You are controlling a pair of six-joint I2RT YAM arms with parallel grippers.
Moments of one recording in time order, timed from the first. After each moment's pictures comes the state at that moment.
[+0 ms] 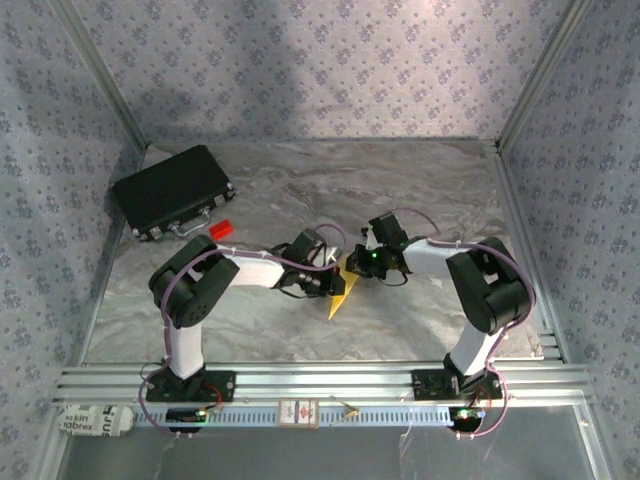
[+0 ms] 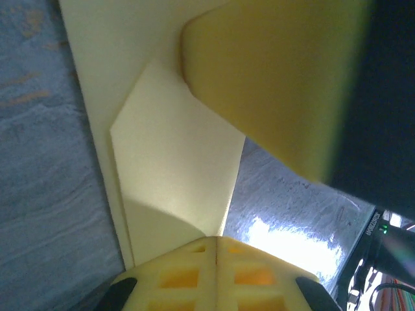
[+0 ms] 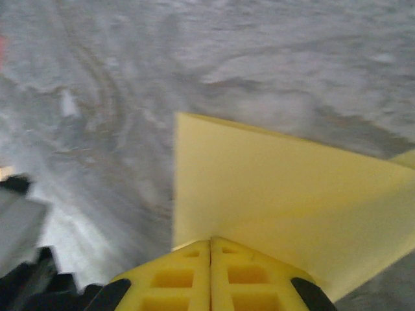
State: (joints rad) left arm -0.81 1.89 0.92 0.04 0.57 -0.77; right arm 0.47 1.73 0.81 -0.10 -0.45 0.69
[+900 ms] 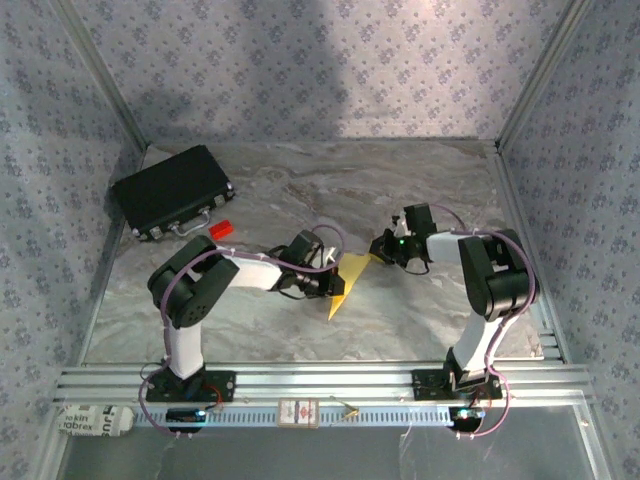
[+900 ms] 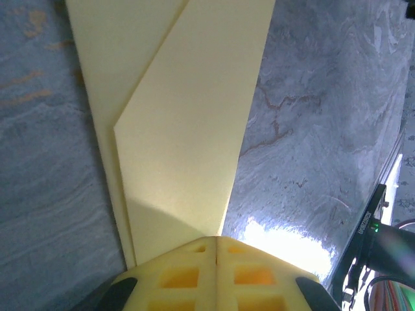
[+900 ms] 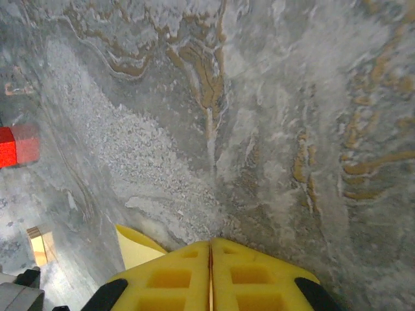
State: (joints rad) left arm -0.81 1.89 0.88 0.11 0.58 -0.79; right arm 0.22 1.77 0.82 -0.03 -0.57 0.69
